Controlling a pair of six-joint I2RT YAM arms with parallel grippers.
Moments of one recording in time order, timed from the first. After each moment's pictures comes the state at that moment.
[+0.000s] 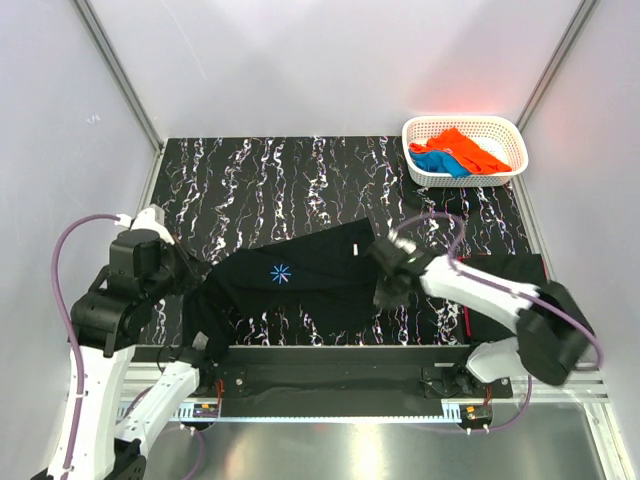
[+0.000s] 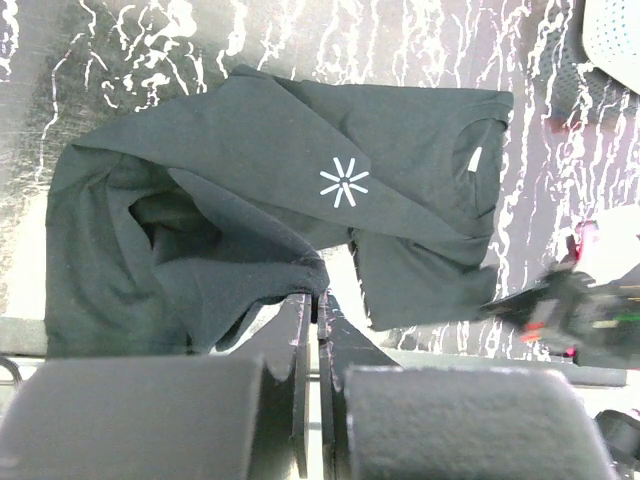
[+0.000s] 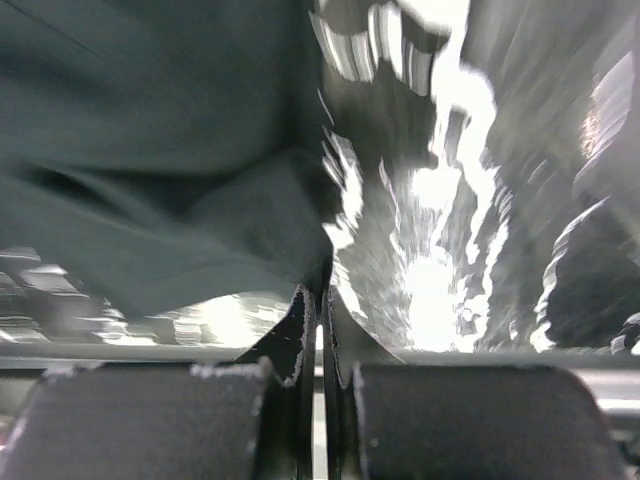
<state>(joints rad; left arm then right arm) -0.21 0.68 1.19 -1.18 -0.01 -0.61 0.81 1.43 0.82 -0.72 0.10 0.97</state>
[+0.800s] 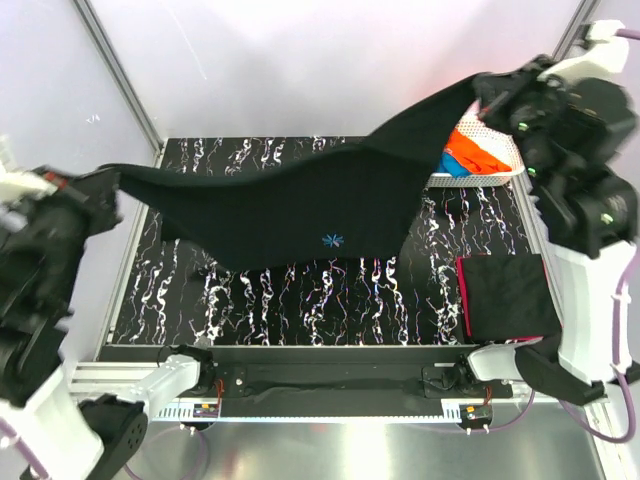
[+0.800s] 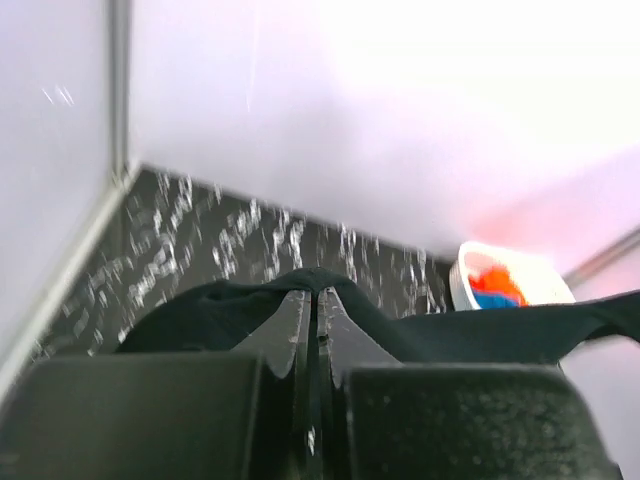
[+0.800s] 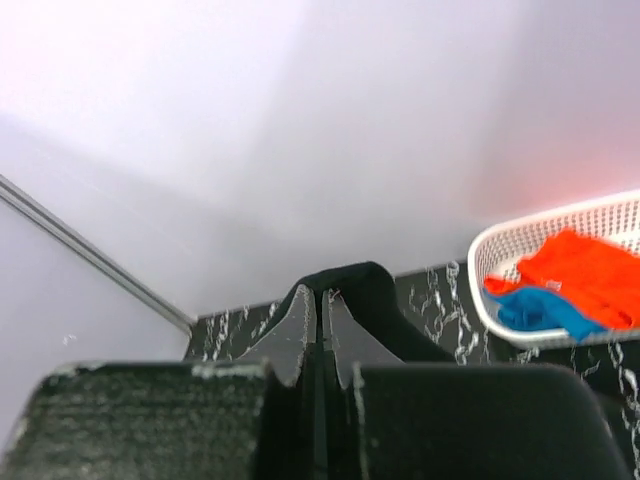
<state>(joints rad) -0.21 0.99 2.13 -1.13 -0.25 -0.39 0.37 1.36 2.21 -0.78 0.29 0.46</state>
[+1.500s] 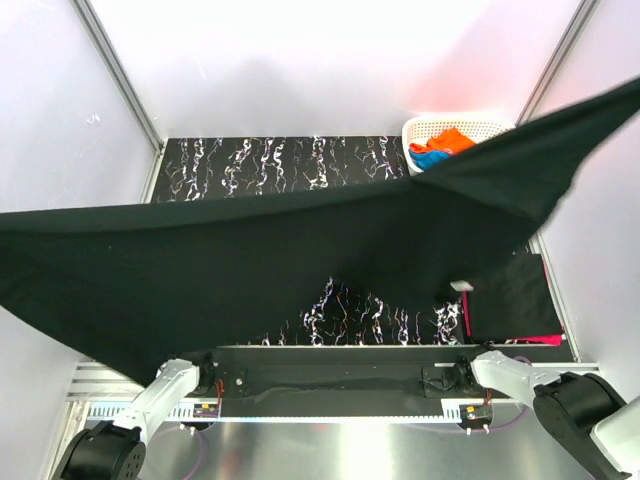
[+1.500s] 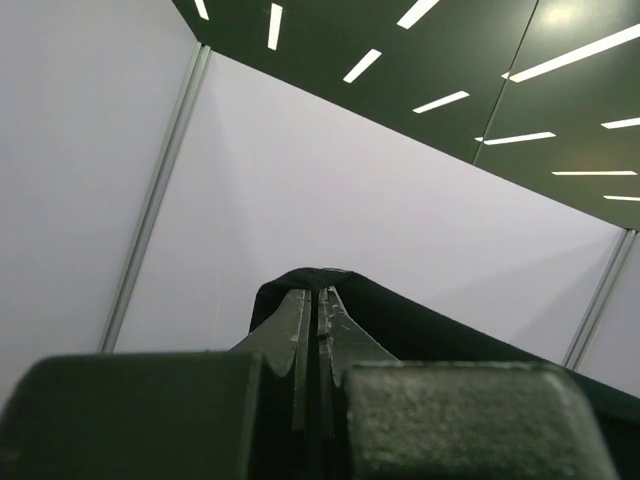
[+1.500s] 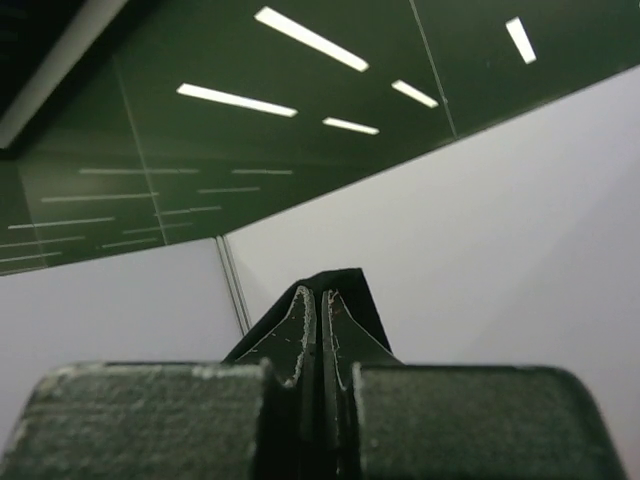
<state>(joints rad) -0.21 0.79 2.37 -0.86 -0.27 -0.25 0.37 1.10 2.44 -0.51 0.08 0.37</state>
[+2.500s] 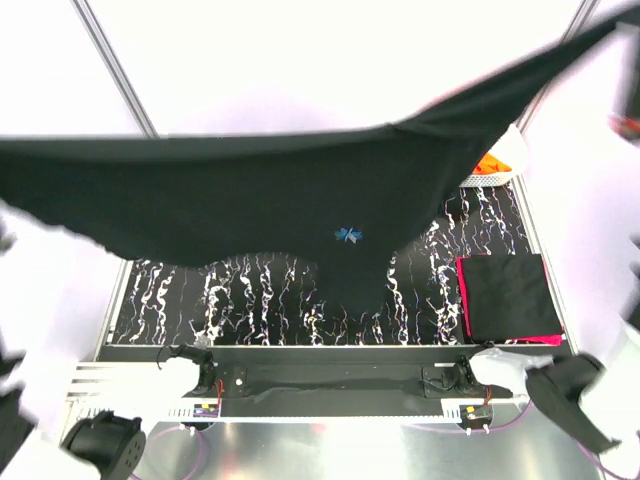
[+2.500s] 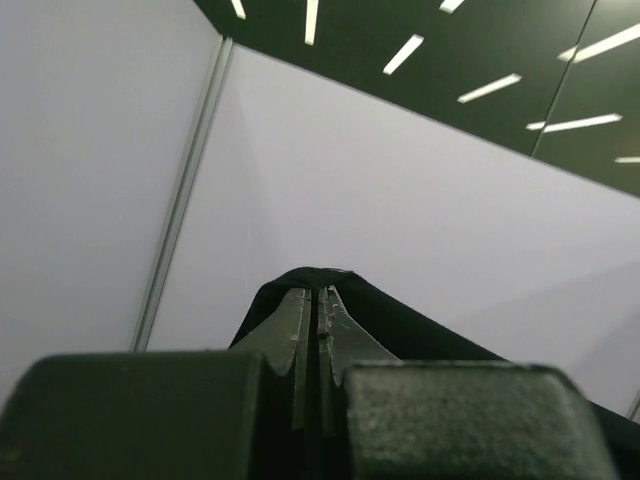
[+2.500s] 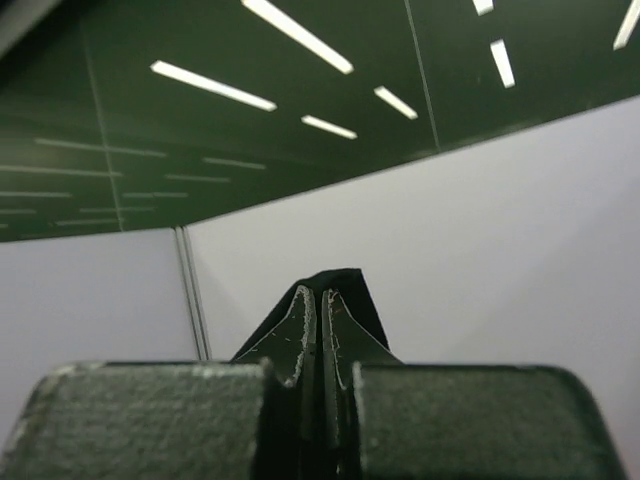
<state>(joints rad) -0.21 0.89 2.19 -0.61 -0.33 -0.16 0.37 1.23 2.44 -0.37 0.06 0.24</state>
